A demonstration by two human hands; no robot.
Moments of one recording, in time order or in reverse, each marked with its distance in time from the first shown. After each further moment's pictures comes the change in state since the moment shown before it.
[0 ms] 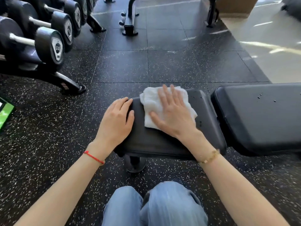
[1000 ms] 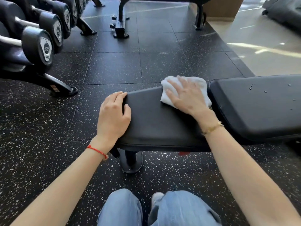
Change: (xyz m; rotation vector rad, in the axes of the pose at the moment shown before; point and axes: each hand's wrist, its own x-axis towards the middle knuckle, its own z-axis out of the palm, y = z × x) left_hand 0.001 0.005 0.016 -0.127 0.147 -0.099; right_hand 0.017 0.057 -0.004 -0.007 -0.043 0.239
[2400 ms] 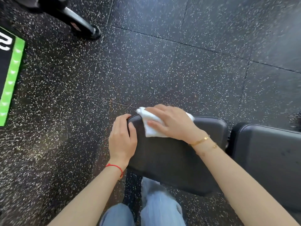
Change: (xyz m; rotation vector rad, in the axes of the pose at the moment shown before) left_hand 0.029 0.014 -0.012 -0.067 -0.143 -0.660; right_hand 0.102 -0.069 -0.014 0.249 -0.617 -0.729
